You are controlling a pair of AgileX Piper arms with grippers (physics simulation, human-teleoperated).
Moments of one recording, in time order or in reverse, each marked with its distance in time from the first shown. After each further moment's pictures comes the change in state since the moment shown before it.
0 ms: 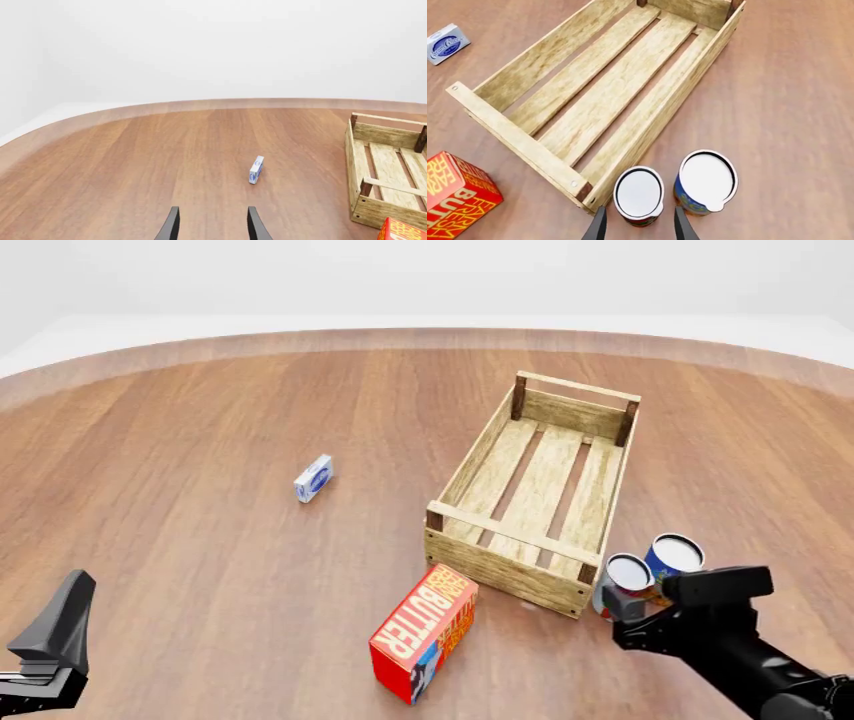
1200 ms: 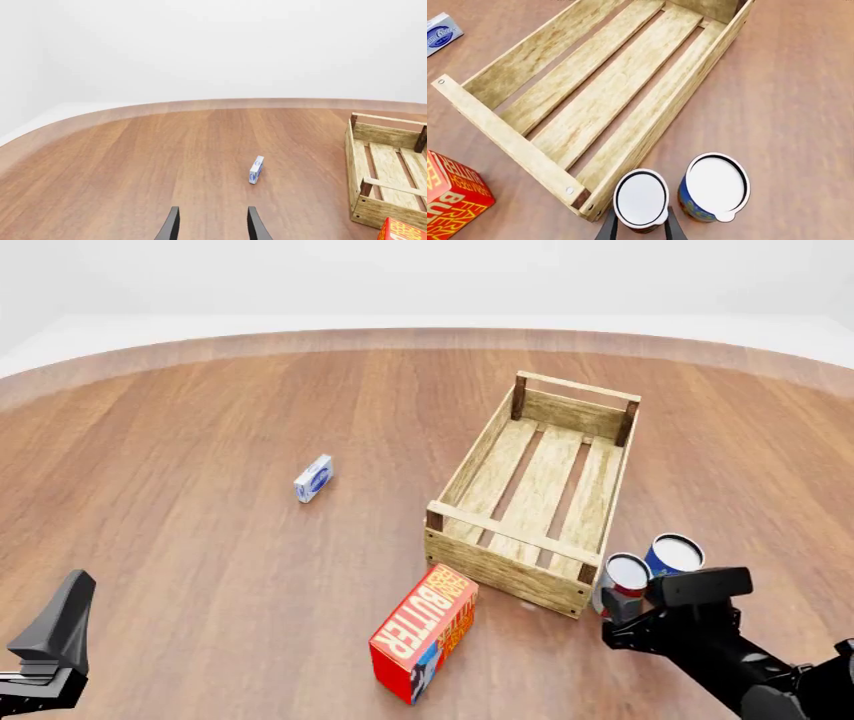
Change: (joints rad) left arm 0.000 0.000 0.000 0.000 0.000; right arm 0.008 0.147 -0.023 -0.105 -0.006
